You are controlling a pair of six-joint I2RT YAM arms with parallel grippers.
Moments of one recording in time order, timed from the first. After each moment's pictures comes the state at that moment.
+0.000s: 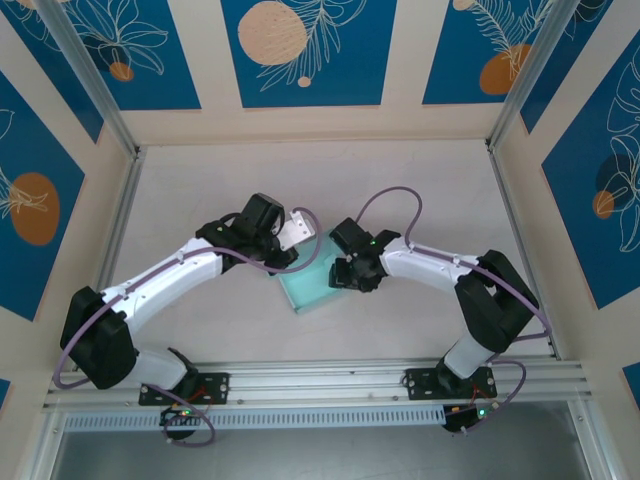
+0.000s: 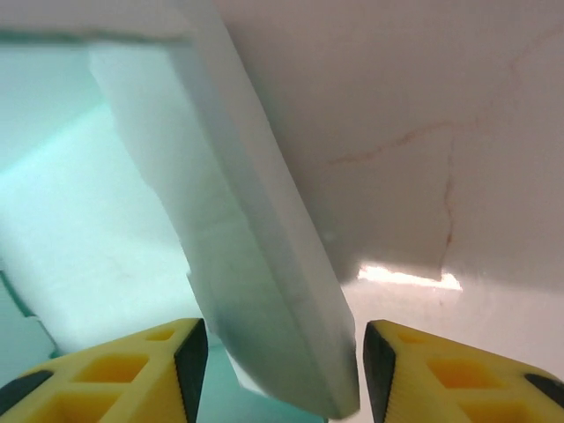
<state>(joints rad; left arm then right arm) -0.68 1.40 1.10 -0.63 0.13 0.40 0.72 1.60 1.00 -0.66 -0.07 0.77</state>
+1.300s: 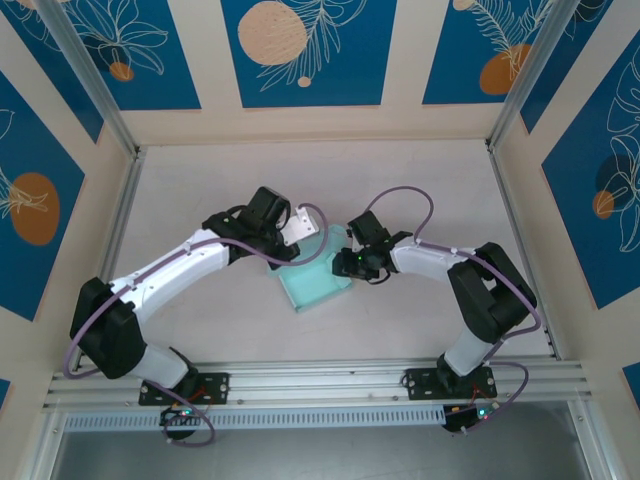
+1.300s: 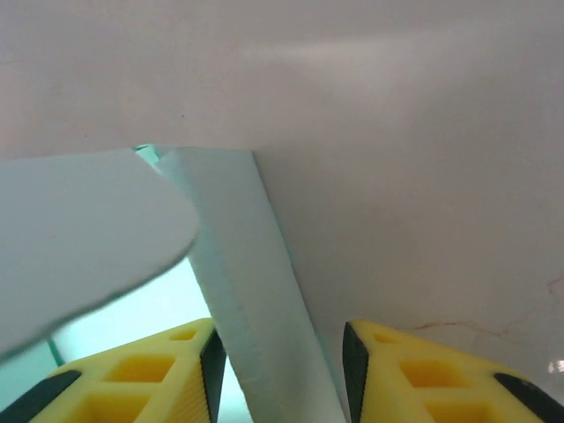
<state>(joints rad) -0.68 1.47 1.19 -0.69 0.09 0.44 0.58 1.65 0.88 -0.34 -0.22 0.63</state>
